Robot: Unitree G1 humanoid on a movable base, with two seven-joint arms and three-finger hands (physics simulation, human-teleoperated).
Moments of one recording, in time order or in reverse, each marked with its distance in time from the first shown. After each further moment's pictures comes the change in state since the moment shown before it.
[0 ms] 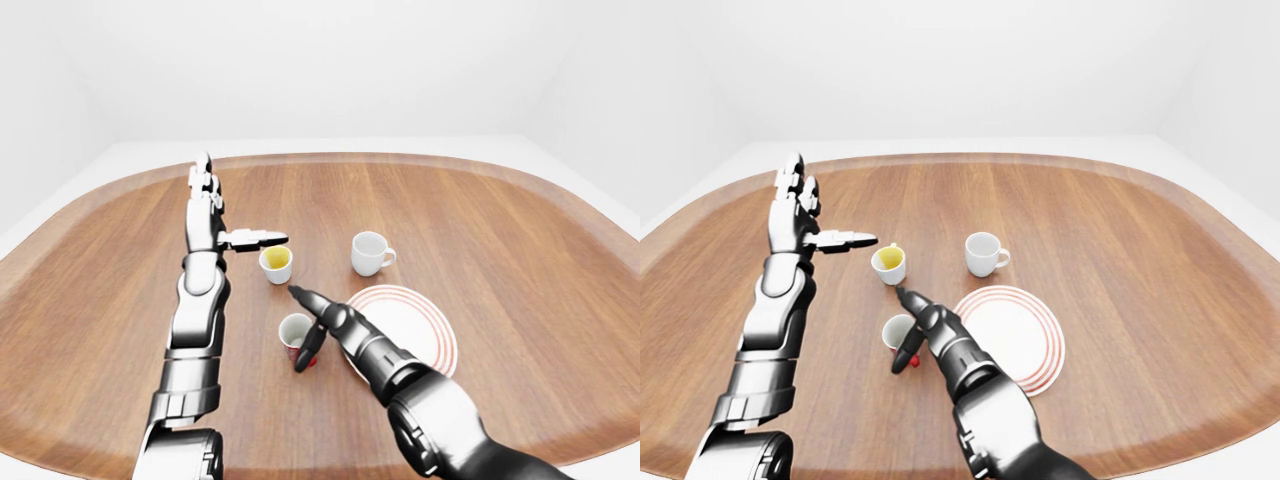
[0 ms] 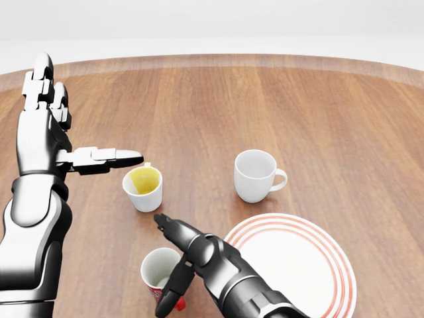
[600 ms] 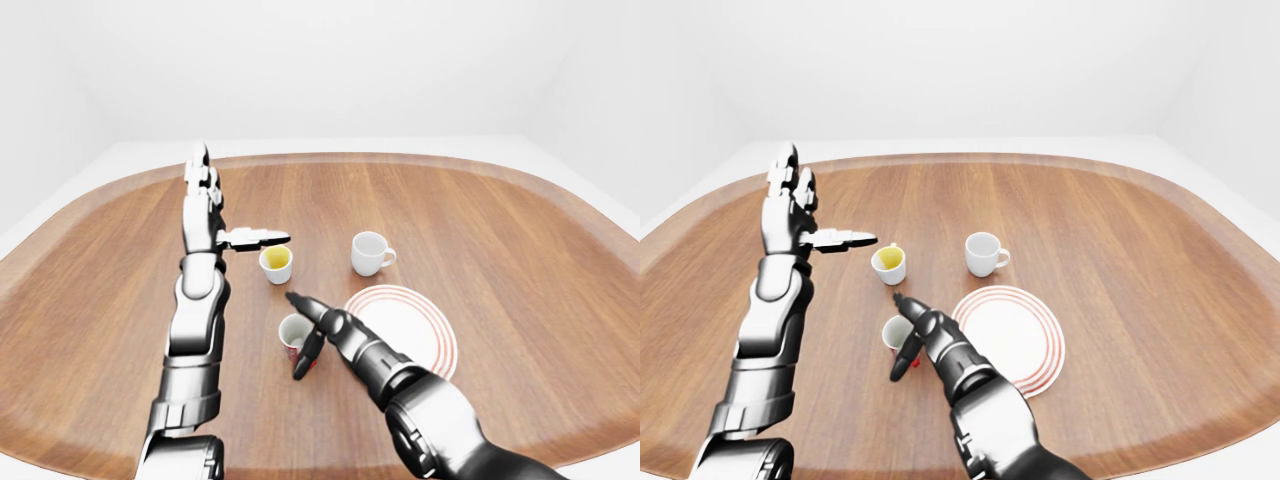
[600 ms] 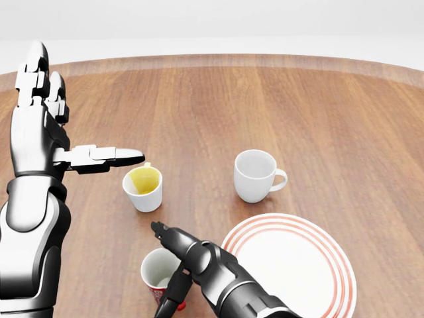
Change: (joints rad) left arm 0.029 -0.012 -0.008 -0.100 0.003 0.000 -0.002; right arm 0.008 0.020 -0.011 0.035 -0.031 -0.015 -0.008
